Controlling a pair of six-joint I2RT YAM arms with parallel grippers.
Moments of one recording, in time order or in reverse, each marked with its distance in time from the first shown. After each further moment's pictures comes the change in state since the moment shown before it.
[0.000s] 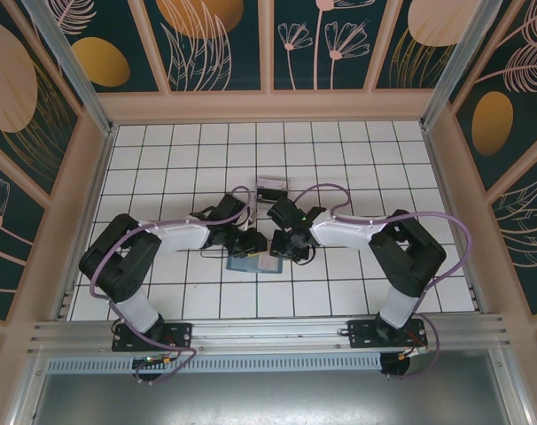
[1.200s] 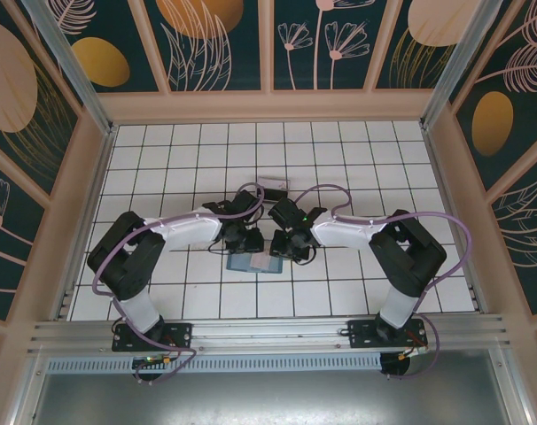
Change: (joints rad) left arm -0.073 0.040 0.179 -0.336 -0.318 0.106; right arm -0.005 0.000 -0.011 0.017 -0.010 0.002
